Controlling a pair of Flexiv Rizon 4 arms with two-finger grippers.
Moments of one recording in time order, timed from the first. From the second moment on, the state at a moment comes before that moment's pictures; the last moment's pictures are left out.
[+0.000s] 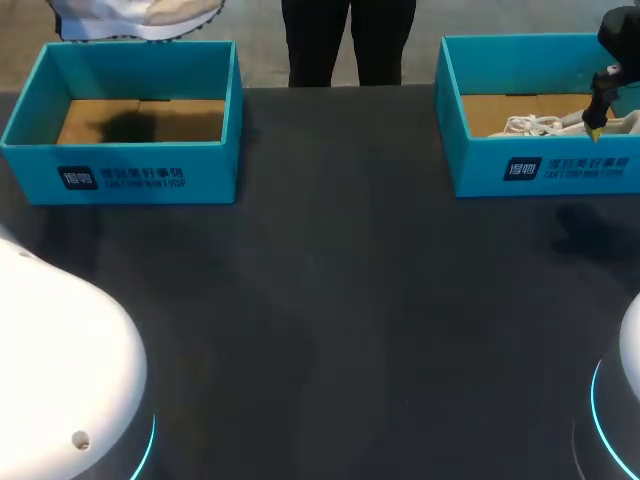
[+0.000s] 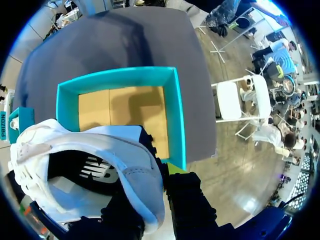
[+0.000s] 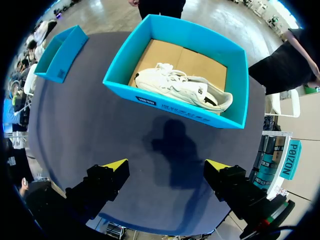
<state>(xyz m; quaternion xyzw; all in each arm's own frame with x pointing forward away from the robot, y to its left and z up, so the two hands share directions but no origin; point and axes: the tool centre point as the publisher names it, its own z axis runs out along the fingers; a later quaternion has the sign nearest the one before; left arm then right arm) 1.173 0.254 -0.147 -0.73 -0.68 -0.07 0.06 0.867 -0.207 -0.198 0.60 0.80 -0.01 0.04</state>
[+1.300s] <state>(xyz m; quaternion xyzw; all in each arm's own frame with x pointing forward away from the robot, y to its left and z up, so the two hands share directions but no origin) 0.945 0.114 -0.142 -0.69 -0.71 -0.03 0.09 0.867 -0.207 -0.198 0.60 0.80 -0.01 0.04</state>
